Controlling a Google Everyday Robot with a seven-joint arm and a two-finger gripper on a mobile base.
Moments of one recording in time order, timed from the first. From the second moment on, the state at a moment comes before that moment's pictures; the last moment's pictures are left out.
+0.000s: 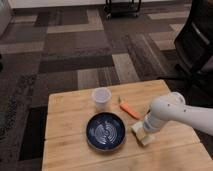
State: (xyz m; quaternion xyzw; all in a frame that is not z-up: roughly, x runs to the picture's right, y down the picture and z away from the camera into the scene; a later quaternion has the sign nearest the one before) arm 0.199 0.204 0.711 -0.32 0.13 0.51 0.79
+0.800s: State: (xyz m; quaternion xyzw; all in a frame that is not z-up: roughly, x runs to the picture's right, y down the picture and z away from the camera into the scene) arm 0.127 0.143 0.710 -0.30 0.18 0.36 0.87
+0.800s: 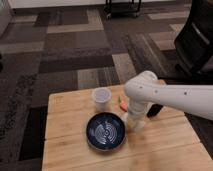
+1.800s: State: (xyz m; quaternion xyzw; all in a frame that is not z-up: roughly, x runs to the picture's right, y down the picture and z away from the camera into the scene) arm 0.026 0.150 0.694 -0.32 0.10 0.19 0.92
